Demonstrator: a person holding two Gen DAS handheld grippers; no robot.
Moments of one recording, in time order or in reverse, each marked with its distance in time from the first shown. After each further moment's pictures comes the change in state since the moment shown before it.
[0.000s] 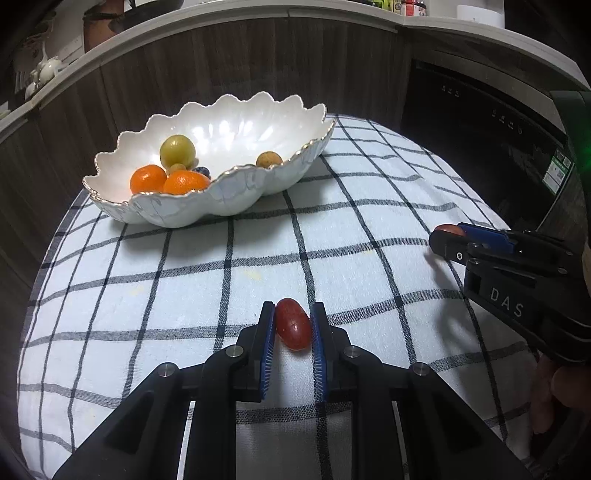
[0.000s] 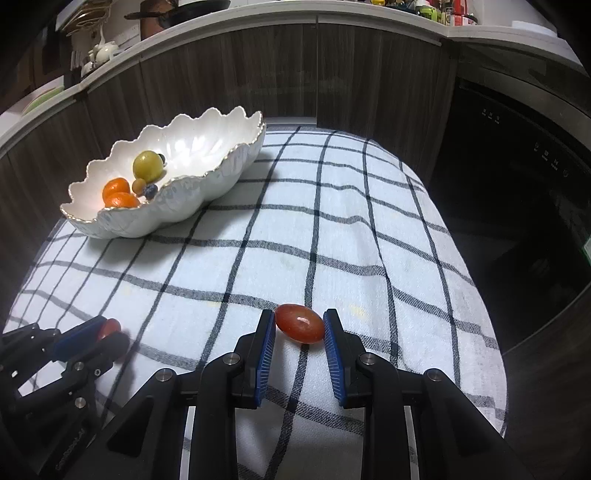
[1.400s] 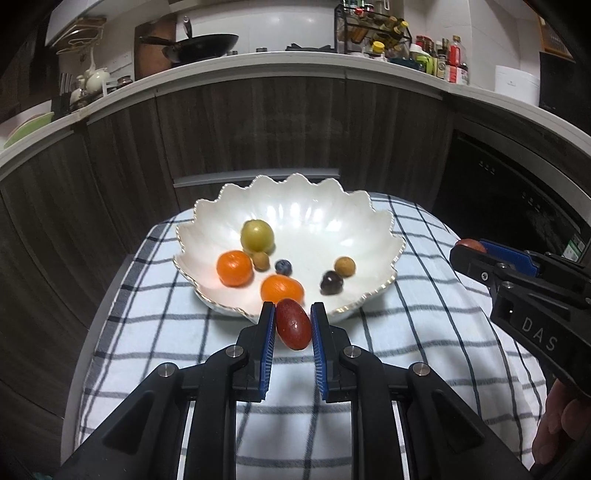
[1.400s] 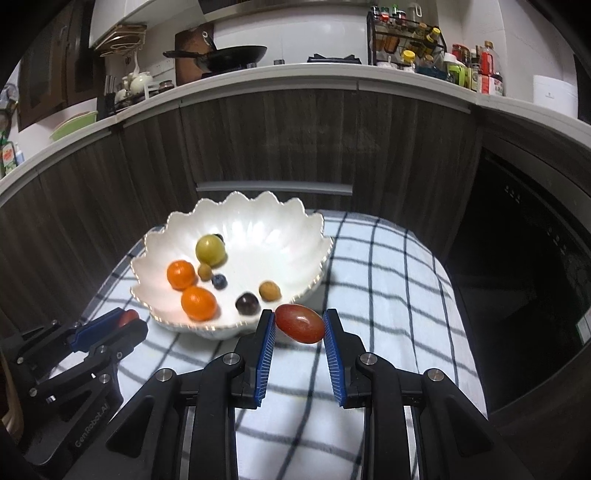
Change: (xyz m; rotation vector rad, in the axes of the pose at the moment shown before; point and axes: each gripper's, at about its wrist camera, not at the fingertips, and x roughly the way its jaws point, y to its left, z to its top) left arm -0.057 0.067 0.063 -0.105 -0.162 0.096; right arm -0.063 0.058 0.079 -0.057 -0.166 0.068
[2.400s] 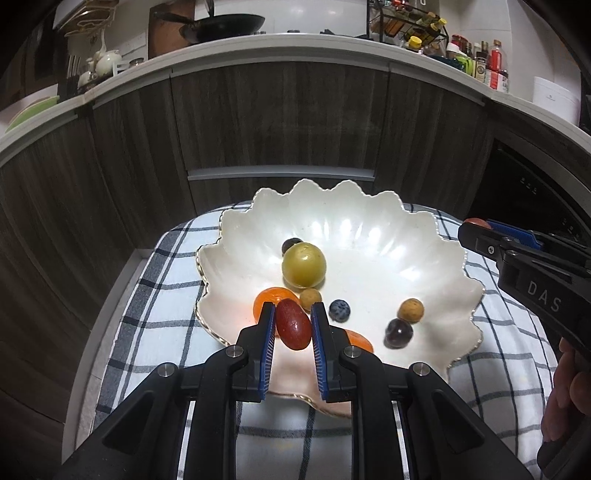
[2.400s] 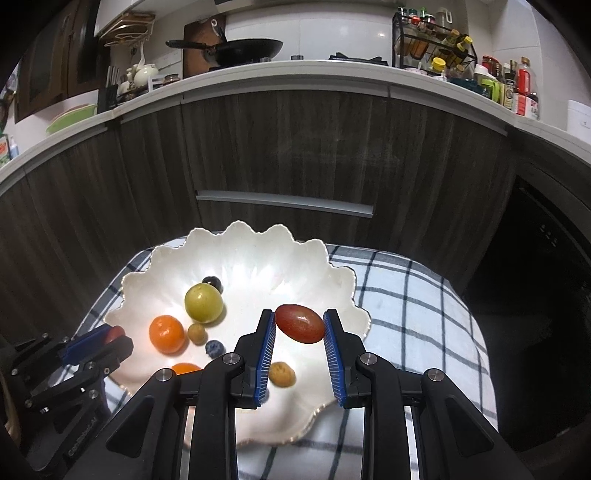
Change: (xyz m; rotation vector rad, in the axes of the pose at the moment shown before) left arm 0.077 0.053 0.040 -0.055 0.045 0.038; right arm 0.088 0.025 0.067 -0.053 0.000 0.009
